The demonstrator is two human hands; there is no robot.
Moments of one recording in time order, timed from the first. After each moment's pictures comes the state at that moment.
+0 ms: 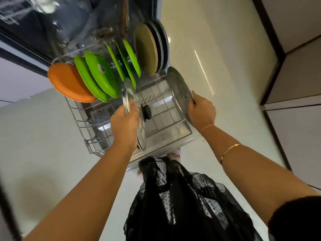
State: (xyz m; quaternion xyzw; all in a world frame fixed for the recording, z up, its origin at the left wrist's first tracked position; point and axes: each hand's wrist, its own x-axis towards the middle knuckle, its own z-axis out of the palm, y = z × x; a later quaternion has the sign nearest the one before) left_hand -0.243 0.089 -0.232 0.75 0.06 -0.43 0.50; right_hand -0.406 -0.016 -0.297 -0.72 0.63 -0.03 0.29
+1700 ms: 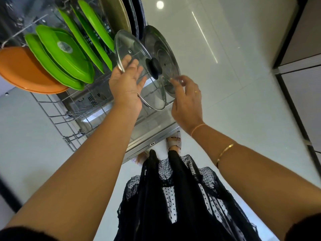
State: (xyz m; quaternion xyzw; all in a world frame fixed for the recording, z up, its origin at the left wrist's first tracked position) left_hand -0.292 0.005 -0.321 0.66 0.08 -0.48 0.57; right_hand -0.438 0.015 -0.388 -0.82 0.53 -0.14 0.17
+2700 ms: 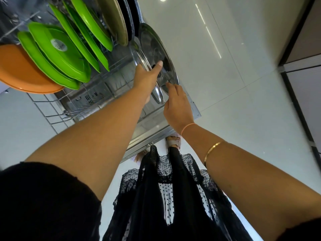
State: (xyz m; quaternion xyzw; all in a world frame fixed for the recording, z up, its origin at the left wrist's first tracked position) left_hand -0.321 -0.039 -0.379 0.78 -0.07 -0.54 0.30; right_hand -0.430 0.009 -0.396 -0.75 0.56 -0.06 0.35
